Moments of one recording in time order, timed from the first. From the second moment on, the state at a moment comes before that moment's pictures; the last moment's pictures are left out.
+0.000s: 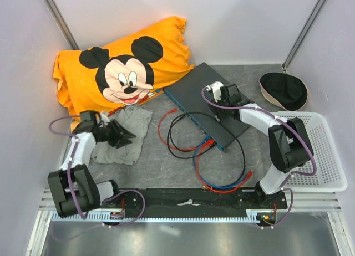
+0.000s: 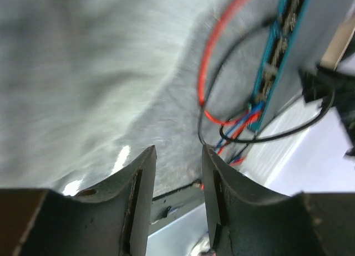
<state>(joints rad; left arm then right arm) 0.36 1.19 0.69 -0.67 0.68 -0.49 0.36 1.71 1.10 -0.26 0.08 -0.27</state>
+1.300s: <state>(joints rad) -0.52 1.95 1.22 -0.08 0.65 -0.55 0.25 1.52 0.95 -0.40 -0.08 -0.07</state>
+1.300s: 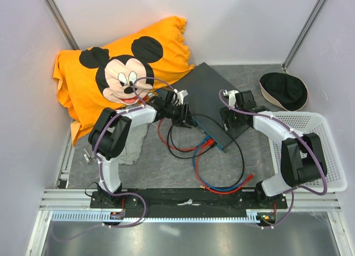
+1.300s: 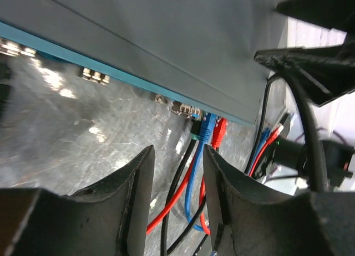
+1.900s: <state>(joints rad) -0.52 2.07 1.20 0.13 0.82 -0.66 0.18 1.45 0.87 -0.40 -0.09 -0.06</state>
